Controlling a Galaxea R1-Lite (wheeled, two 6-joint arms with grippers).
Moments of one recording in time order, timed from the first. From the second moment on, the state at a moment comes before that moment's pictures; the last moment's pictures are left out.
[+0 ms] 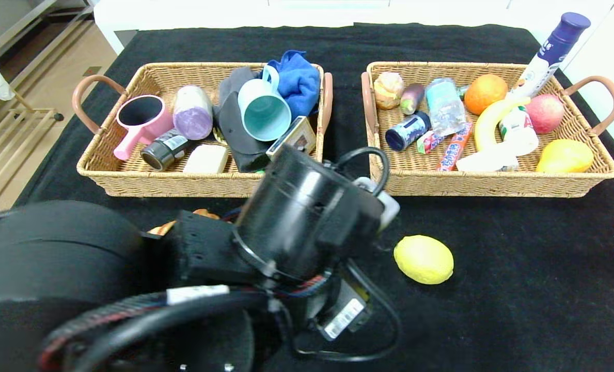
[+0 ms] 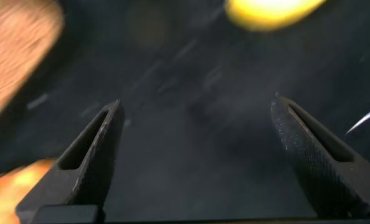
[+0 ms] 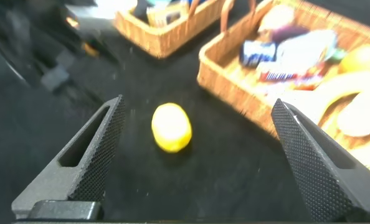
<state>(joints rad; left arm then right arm) -1.02 1.70 -1.25 0.19 0.51 0.13 0.43 0.81 -0.54 -0.34 0.26 -0.26</state>
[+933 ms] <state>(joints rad) -0.43 1.34 -1.00 0.24 0.08 0.66 0.44 0.90 -0.51 -0.33 0.25 -0.31</state>
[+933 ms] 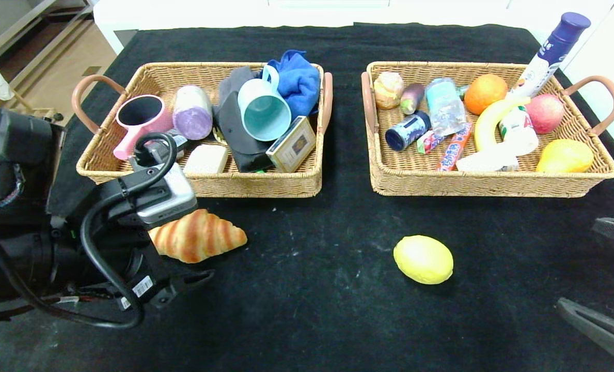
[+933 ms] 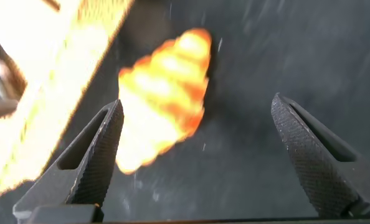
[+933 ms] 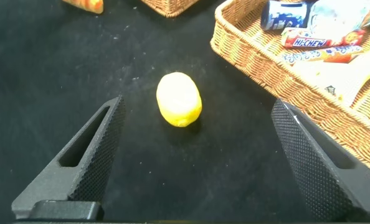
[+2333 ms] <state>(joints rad) -0.29 1.50 -1.08 0.24 0.01 0.85 0.45 0.91 -0.50 -0.33 0.25 -0.31</state>
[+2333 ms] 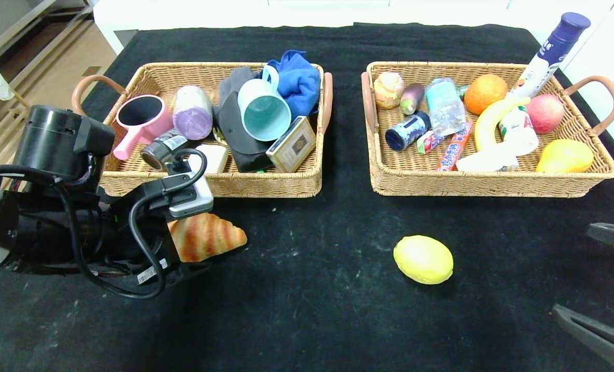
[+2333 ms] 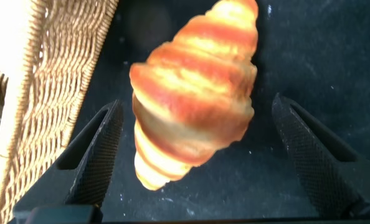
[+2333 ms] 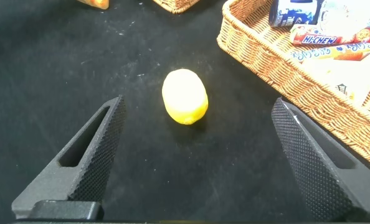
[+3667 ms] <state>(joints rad) -0.29 1.55 -1.05 0.24 0.01 0.85 0.47 0.91 -0.48 -0.33 0.25 -0.35</state>
